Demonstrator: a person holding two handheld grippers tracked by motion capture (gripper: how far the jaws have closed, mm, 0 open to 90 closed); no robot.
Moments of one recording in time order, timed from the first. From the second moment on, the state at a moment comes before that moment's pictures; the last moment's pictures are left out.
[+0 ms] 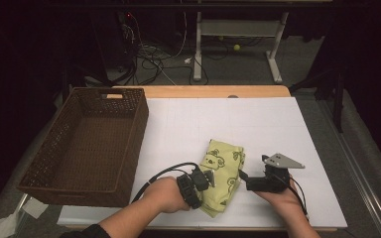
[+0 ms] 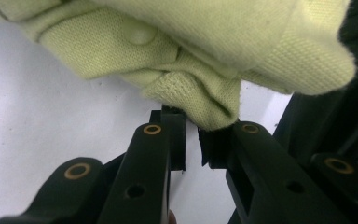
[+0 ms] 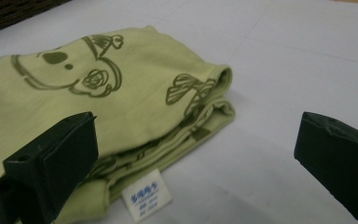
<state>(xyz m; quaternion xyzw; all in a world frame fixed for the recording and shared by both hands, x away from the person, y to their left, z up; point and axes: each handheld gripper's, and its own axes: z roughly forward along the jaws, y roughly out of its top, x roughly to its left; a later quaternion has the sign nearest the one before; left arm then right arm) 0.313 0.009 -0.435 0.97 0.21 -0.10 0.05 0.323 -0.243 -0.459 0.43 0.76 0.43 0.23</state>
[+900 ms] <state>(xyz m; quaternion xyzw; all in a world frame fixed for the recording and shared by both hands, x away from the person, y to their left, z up) 0.308 0.005 -0.434 0.97 0.22 -0.08 0.04 0.387 -0.223 -0.472 0.49 0.77 0.38 0.17</state>
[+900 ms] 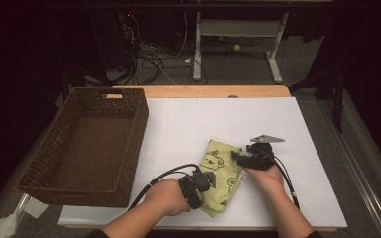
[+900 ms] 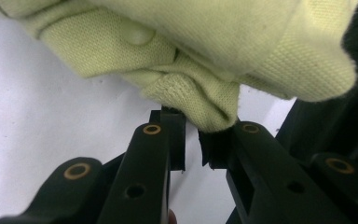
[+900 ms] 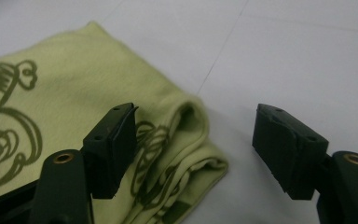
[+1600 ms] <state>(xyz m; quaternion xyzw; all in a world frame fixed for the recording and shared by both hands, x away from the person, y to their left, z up) 0.313 0.002 -0.434 0.97 0.22 -0.09 0.03 0.377 -0.218 -0.473 0.45 0.79 0.39 0.14</state>
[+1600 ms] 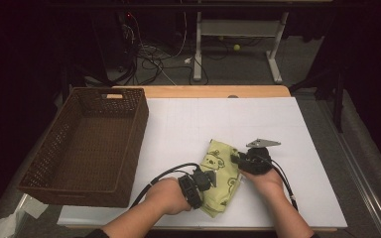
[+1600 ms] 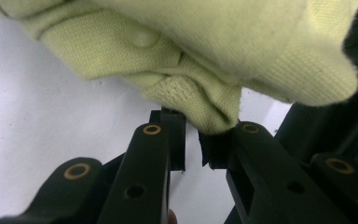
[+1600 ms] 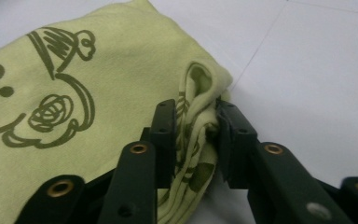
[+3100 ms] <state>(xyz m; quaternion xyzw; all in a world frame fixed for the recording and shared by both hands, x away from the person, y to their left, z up) 0.301 -0.005 -0.431 0.98 0.20 -0.05 0.01 0.371 -0.217 -0.471 0.43 0.79 0.40 0.16</state>
